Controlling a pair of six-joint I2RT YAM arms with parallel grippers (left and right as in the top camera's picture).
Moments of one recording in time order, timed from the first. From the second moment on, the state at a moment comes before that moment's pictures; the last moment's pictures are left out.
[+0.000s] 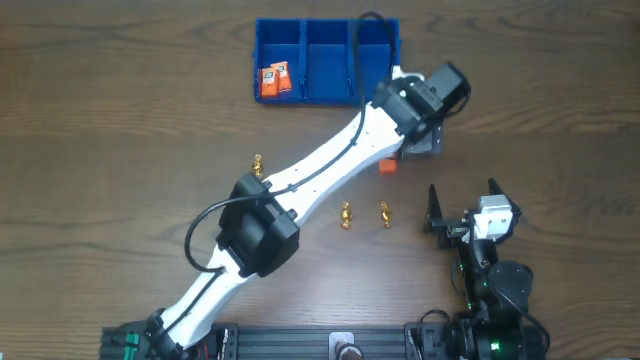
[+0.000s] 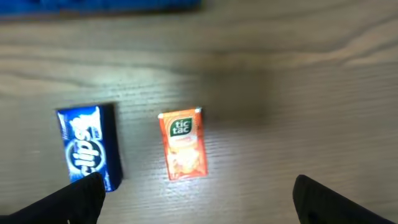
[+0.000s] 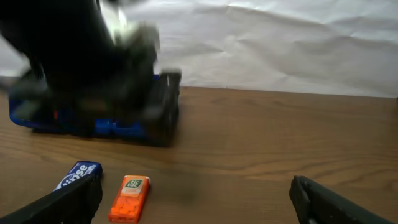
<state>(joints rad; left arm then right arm) -0.90 2.41 2.33 -1.18 -0.16 -0.79 0.05 0.01 0.01 -0.08 -0.03 -0.02</state>
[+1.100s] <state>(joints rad) -0.87 2.54 2.29 -1.11 -0.13 -0.84 0.05 0.01 0.01 -0.08 -0.03 -0.02</state>
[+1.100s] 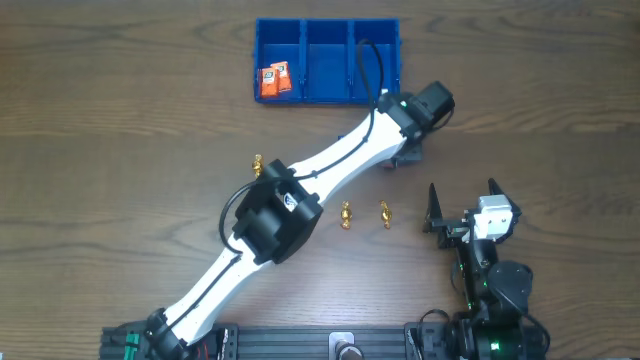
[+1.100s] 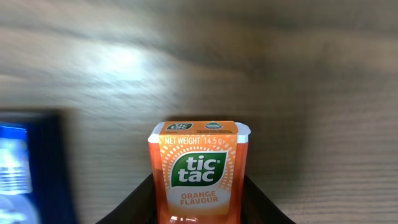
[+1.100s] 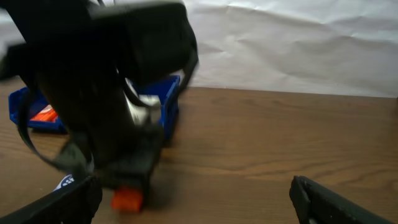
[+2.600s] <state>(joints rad) -0.32 2.34 2.30 -1.12 -0.06 -0.34 0.05 0.01 0.01 -0.08 -0.03 -0.02</state>
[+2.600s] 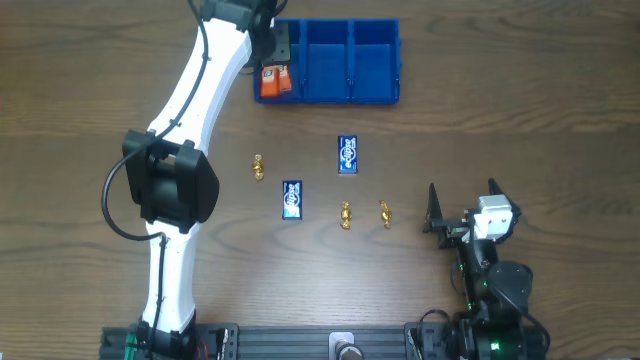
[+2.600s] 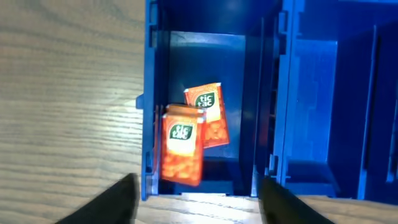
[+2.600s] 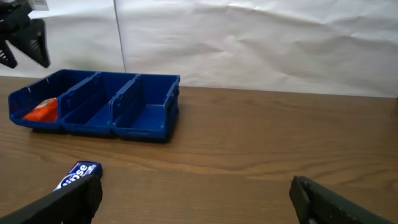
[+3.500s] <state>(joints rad) -0.13 0.47 0.71 -0.14 -0.03 -0.08 0.05 0.01 0.01 -0.08 -0.03 -0.02</state>
